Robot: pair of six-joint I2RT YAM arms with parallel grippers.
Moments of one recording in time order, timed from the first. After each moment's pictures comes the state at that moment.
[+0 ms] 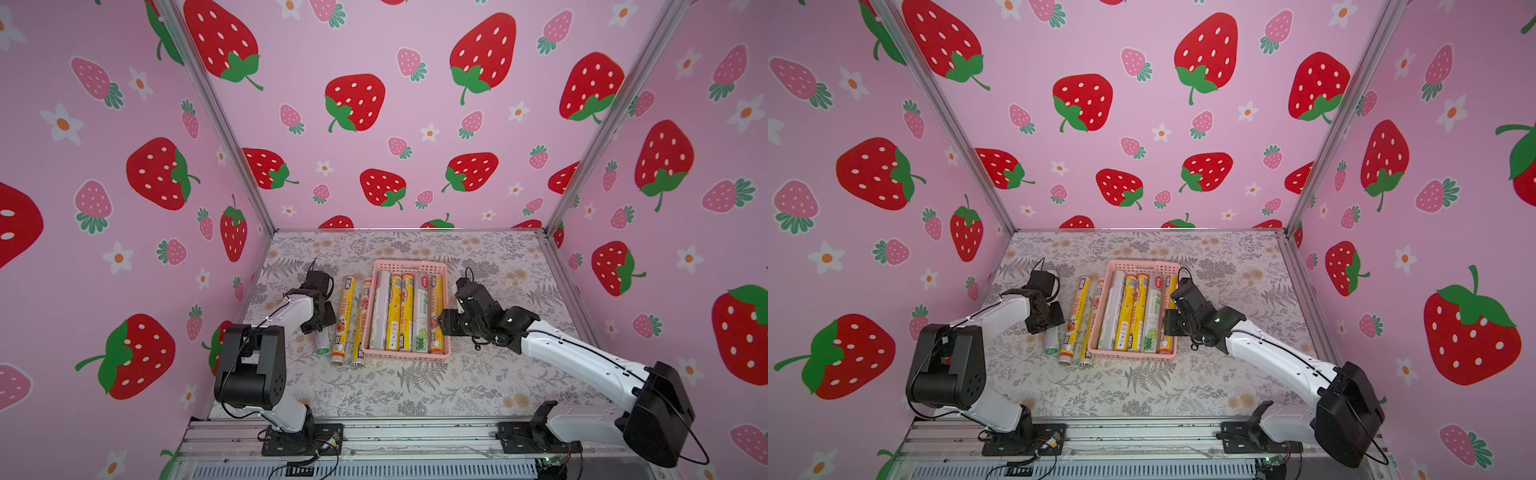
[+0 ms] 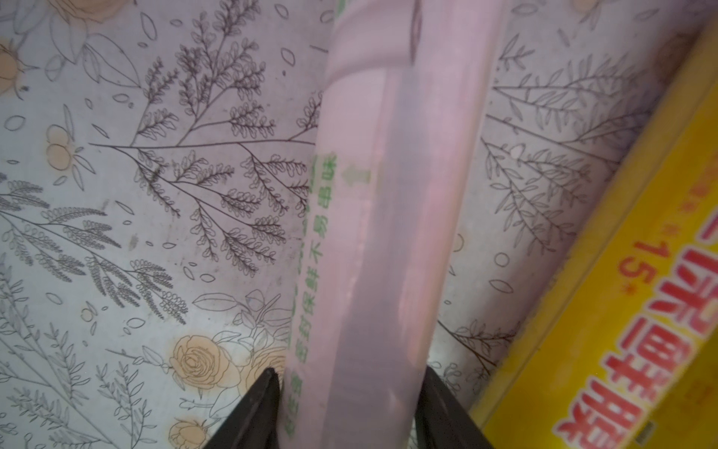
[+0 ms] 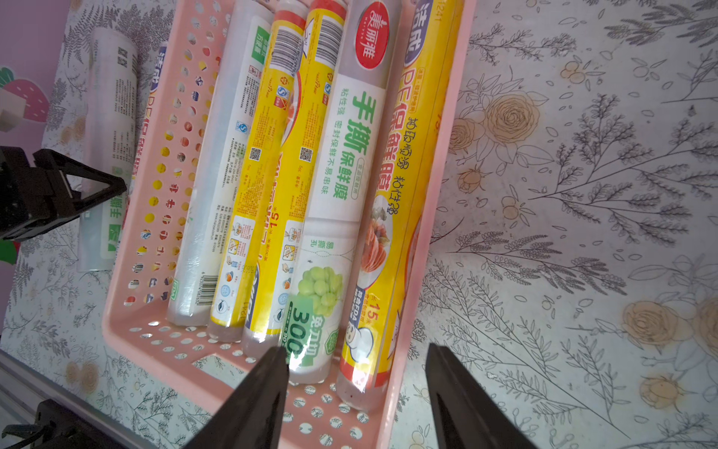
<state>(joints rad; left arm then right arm) -0.06 1.59 0.92 -0.62 -0.15 -0.47 0.73 1.28 0.93 -0.55 0.09 0.64</state>
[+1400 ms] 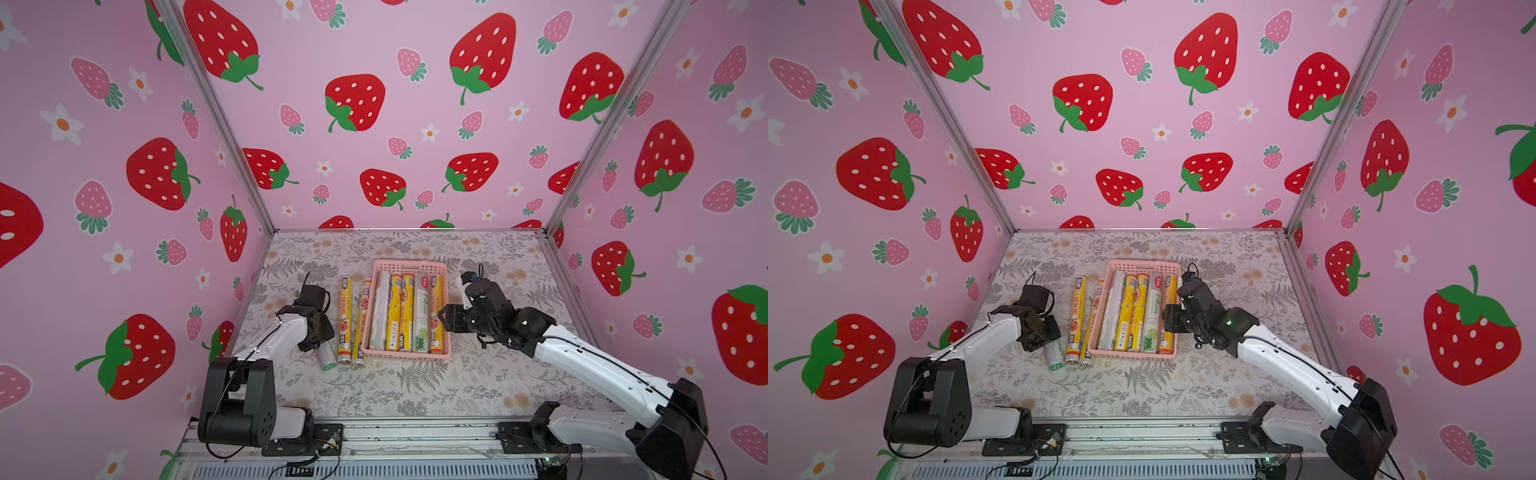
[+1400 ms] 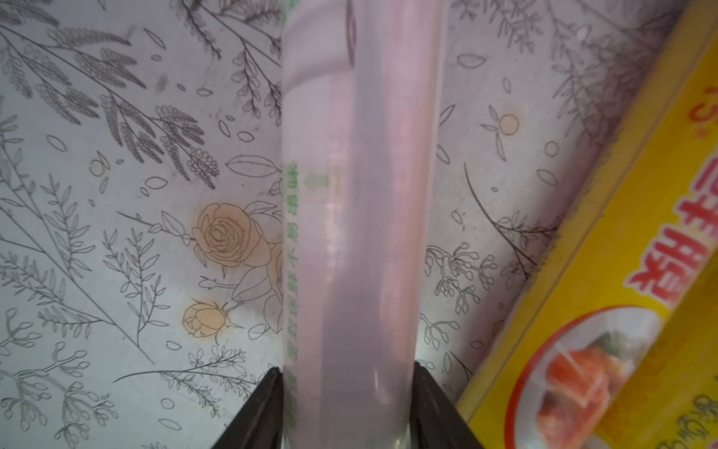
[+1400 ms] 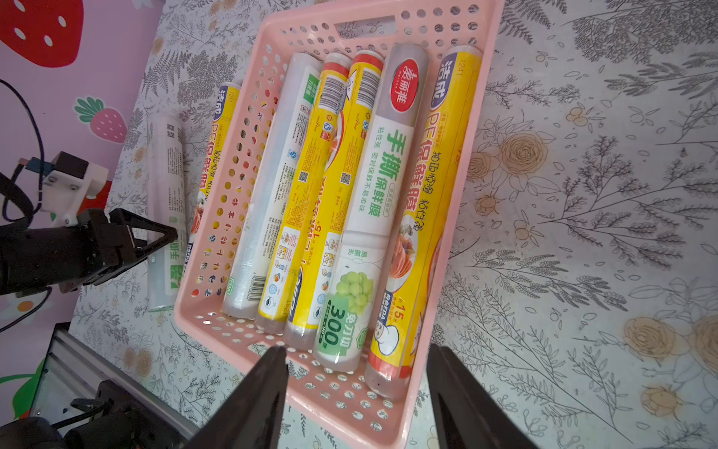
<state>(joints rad) -0.06 1.39 0.76 -0.66 -0.11 -0.58 0.73 1.19 0.96 -0.56 0.06 0.63</state>
